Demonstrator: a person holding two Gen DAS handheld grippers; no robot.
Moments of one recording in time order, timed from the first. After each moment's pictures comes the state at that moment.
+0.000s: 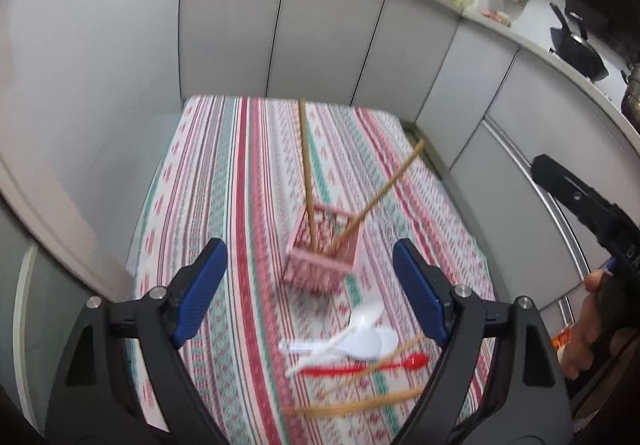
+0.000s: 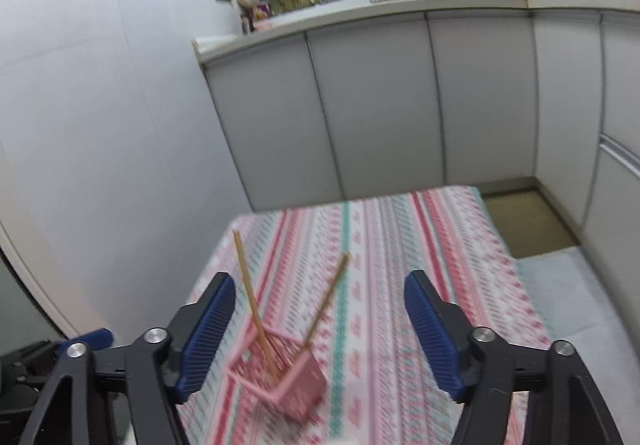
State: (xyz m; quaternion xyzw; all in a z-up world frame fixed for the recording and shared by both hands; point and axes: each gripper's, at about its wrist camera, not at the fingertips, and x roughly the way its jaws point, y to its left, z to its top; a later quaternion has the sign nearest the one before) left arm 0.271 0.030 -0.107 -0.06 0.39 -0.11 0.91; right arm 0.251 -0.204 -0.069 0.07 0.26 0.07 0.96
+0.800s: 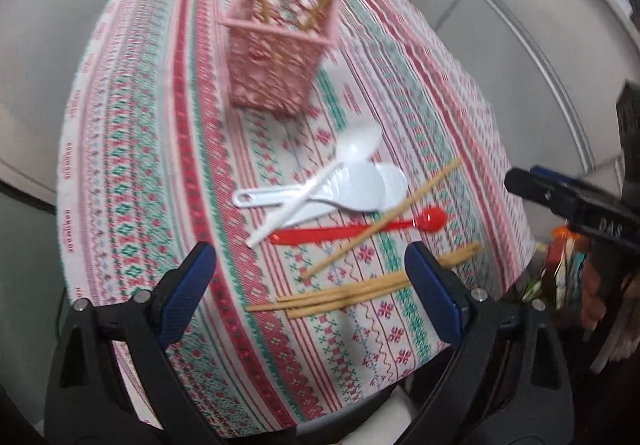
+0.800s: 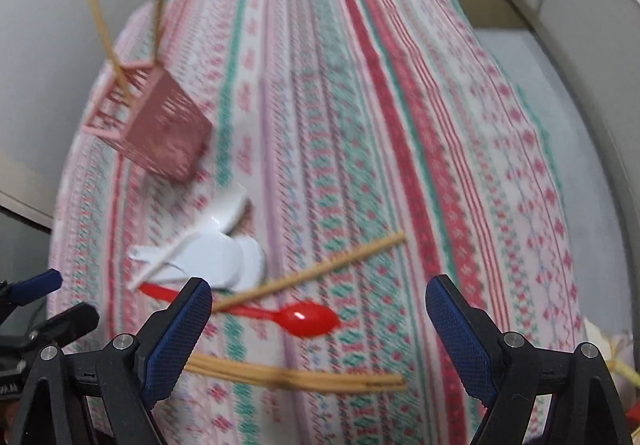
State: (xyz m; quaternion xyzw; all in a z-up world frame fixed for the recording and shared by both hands) left arm 0.249 -0.014 -0.227 0.00 0.58 -0.18 0.79; right arm 0.243 -0.264 -0.224 0.09 0.57 0.00 0.82
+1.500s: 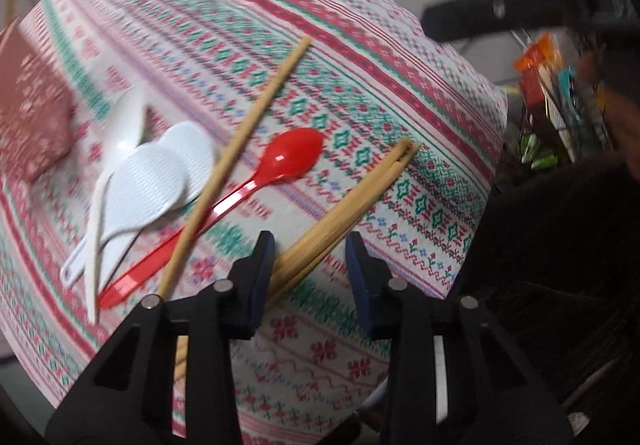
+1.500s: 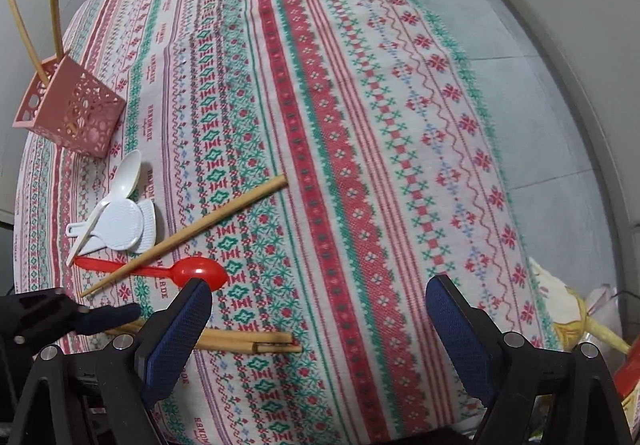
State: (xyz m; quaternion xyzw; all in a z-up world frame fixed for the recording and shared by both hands) left arm 0.214 -0.147 -0.284 0.21 0.58 -0.38 0.69; right arm 0.218 -0.330 -0.238 0.13 0.59 -0.03 0.79
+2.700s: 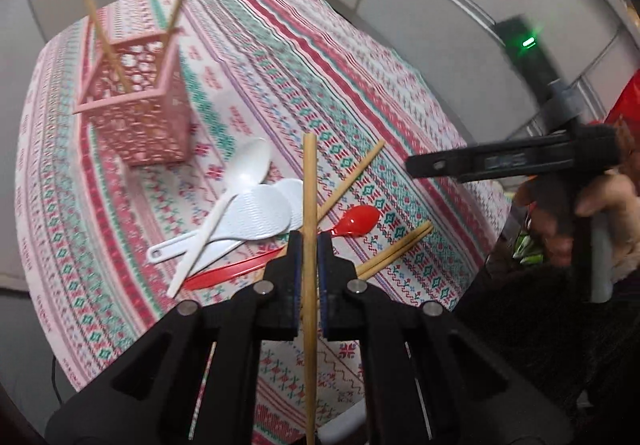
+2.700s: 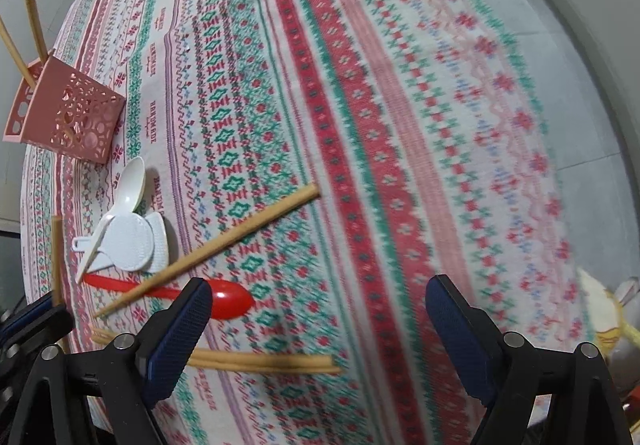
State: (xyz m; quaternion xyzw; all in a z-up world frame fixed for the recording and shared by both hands) left arm 0.245 -0.074 -0.202 0.07 0.54 -0.29 0.79; right arm 0.256 -0.310 -0.273 0.16 0.63 -0.01 0.76
